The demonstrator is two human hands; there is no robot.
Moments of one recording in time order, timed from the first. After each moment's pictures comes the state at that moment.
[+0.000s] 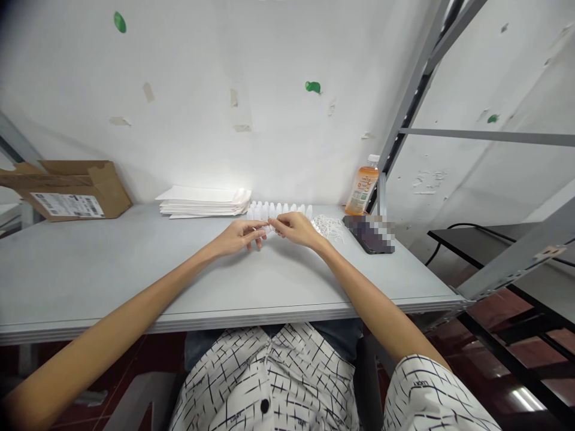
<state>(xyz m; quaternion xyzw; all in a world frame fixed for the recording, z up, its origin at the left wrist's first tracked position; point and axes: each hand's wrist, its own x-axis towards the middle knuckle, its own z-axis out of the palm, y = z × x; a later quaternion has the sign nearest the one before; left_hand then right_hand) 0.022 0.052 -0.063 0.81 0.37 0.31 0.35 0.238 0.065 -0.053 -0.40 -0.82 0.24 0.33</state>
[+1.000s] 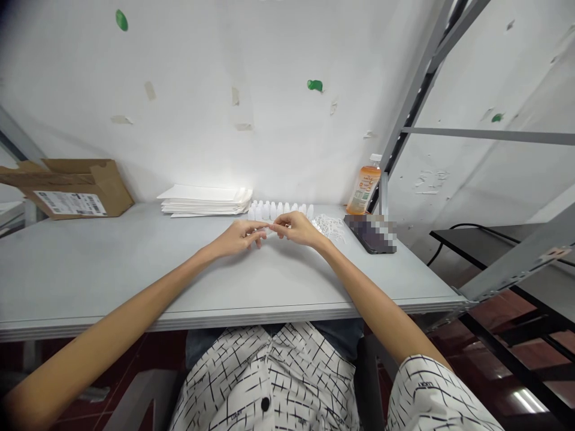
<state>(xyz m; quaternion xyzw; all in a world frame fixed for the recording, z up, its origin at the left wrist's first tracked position) 0.023 0.046 -0.058 0.84 0.38 0.28 0.25 0.240 0.066 -0.053 -0.38 -0.81 0.31 0.31</state>
